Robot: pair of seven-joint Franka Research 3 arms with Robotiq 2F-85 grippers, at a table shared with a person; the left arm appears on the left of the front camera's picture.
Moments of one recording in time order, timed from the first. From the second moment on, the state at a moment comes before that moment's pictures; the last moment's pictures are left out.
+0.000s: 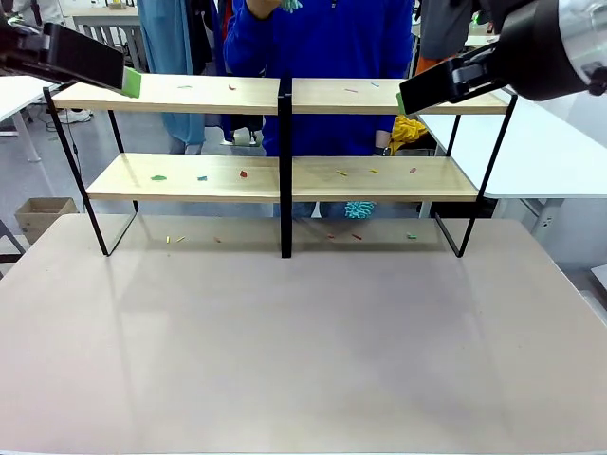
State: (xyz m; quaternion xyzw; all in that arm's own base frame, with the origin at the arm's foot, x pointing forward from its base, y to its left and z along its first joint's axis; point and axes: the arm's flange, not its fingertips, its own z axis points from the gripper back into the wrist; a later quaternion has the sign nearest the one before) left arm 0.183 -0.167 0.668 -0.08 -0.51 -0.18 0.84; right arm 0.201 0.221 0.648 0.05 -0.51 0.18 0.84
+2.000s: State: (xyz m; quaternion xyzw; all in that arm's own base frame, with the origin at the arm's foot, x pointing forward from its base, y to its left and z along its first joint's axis) left arm 0.340 -0.169 0.680 -0.30 -0.26 -0.25 0.88; right arm 0.184 0.227 0.649 0.06 -0.50 0.09 0.86
